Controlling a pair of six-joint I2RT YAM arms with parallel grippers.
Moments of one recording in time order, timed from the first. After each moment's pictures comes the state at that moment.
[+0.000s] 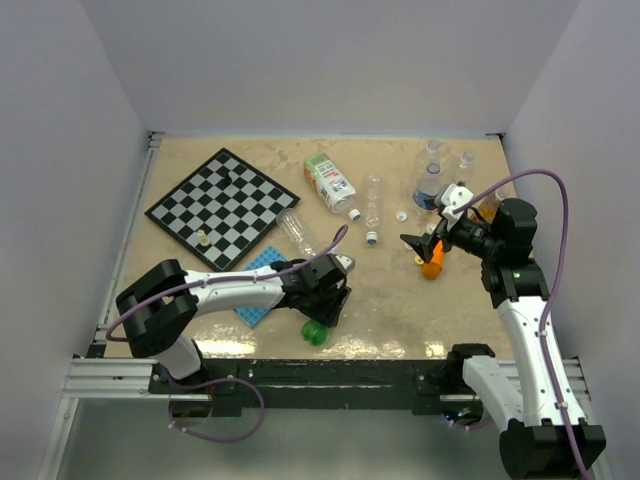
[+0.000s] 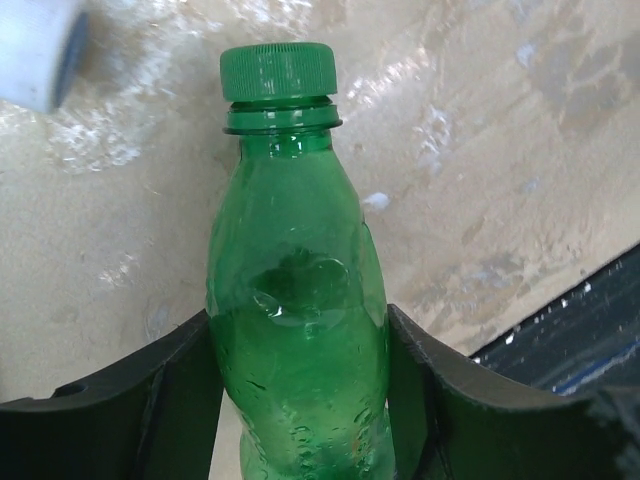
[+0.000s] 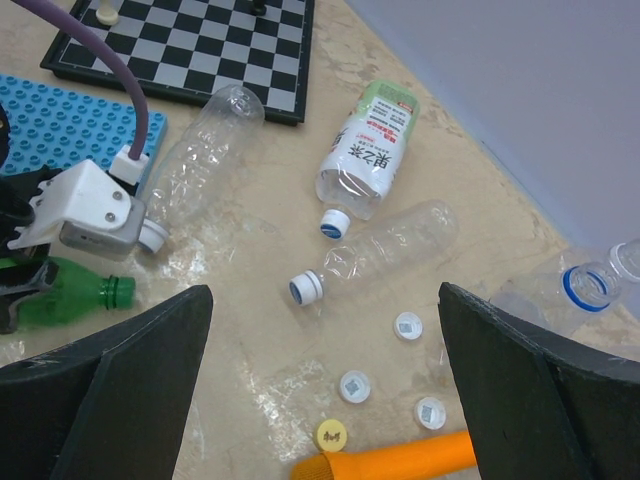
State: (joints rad) left arm -1.06 1.62 0.94 -0.41 -0.02 -0.56; right arm 0.01 0.82 0.84 -0.30 -0.83 -0.47
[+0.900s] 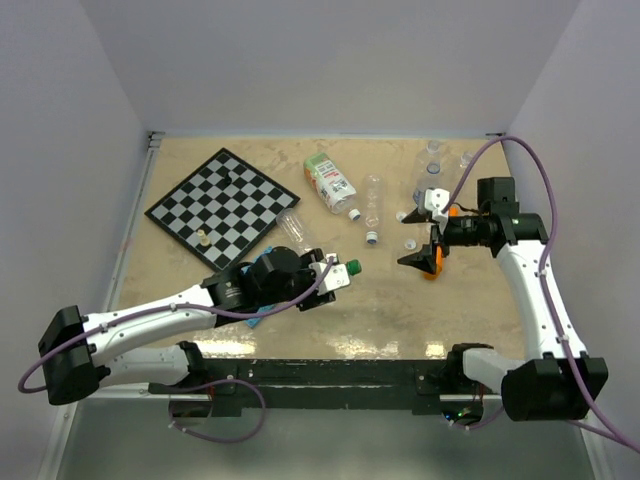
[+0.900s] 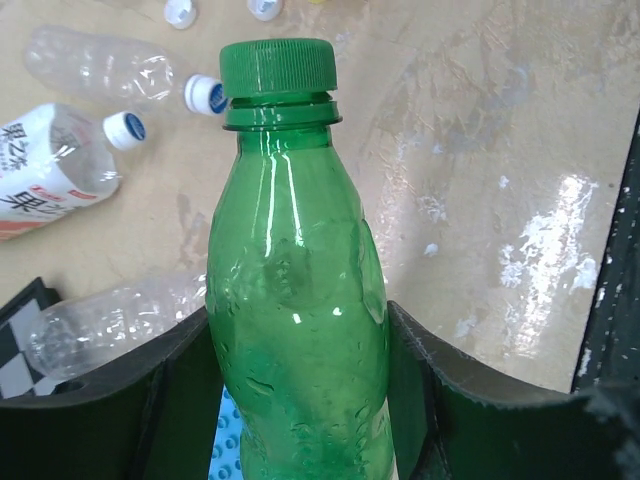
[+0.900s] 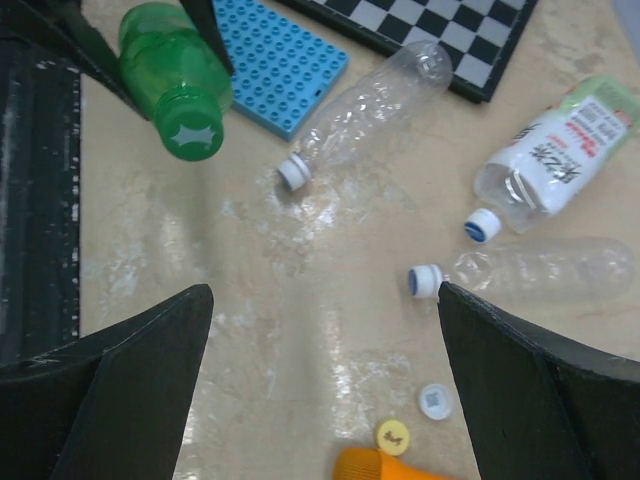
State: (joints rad) left arm -1.06 1.14 0.80 -0.21 0.00 0.33; right arm 0.01 1.12 1.13 -0.96 -1.10 -1.08
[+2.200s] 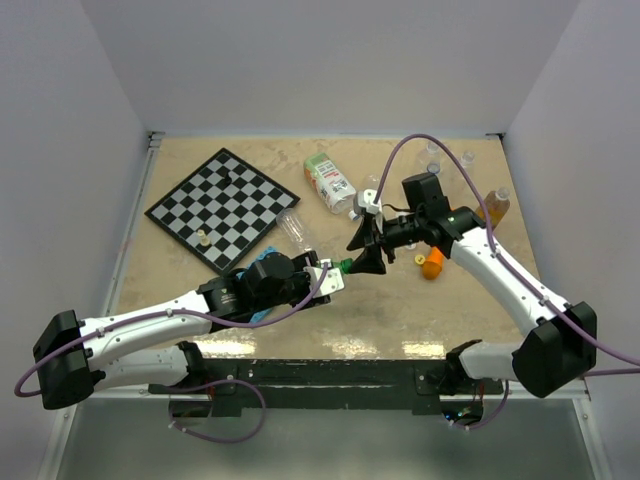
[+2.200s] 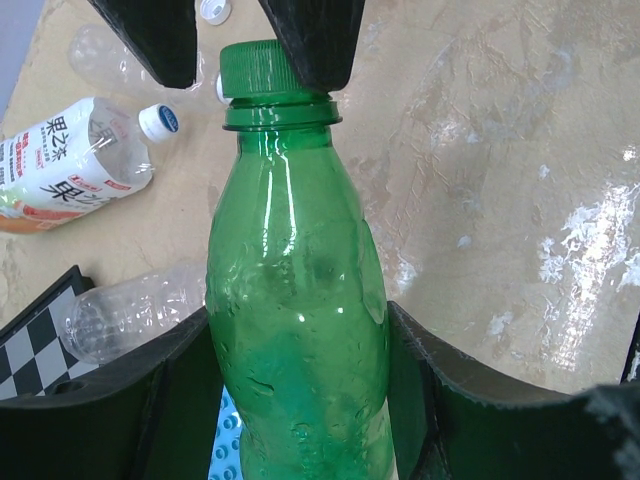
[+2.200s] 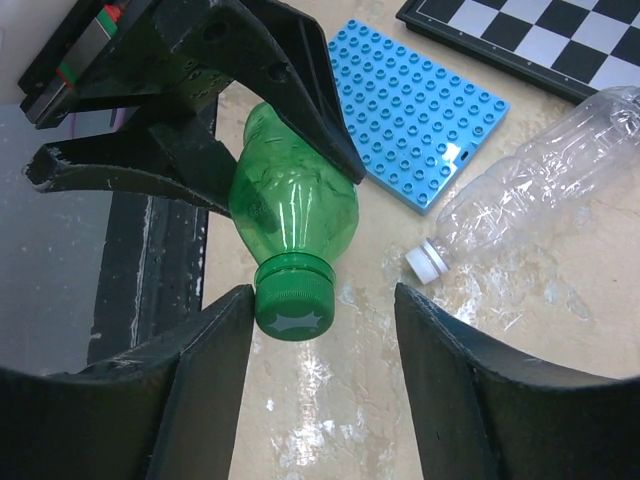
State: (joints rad) left arm -1.06 1.07 0.70 -0.11 -0.06 0.40; right arm 0.45 1.30 1.10 -0.64 -1.00 -0.56
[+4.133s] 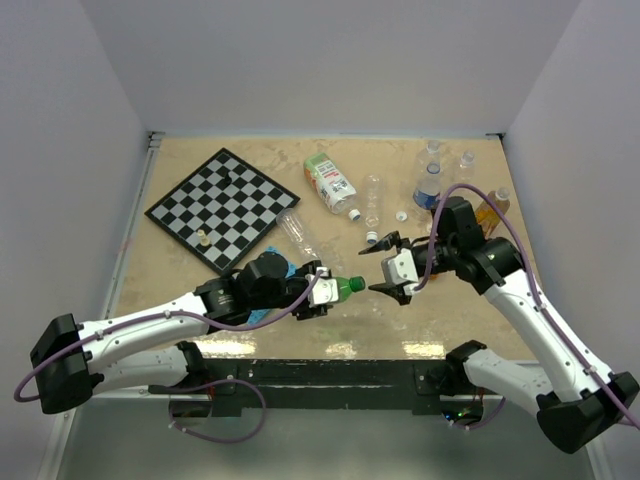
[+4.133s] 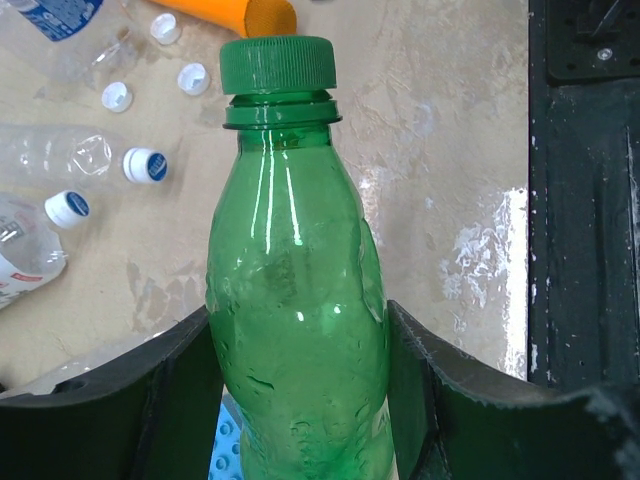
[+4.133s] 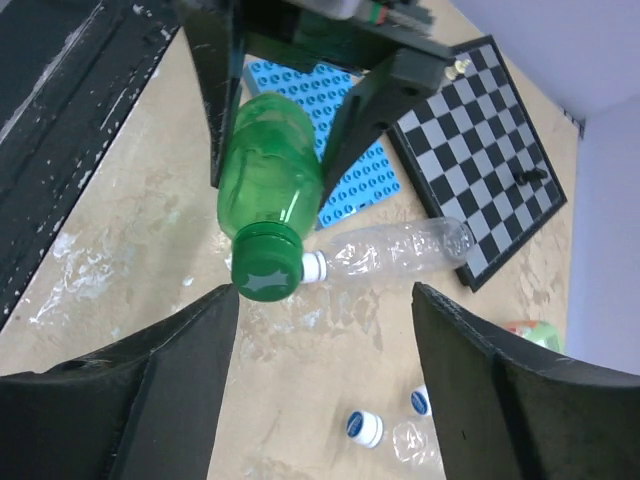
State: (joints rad) left arm -1.03 1.04 0.66 -0.04 0.23 0.40; right arm 0.48 1.00 1.04 -0.88 -0.98 -1.35
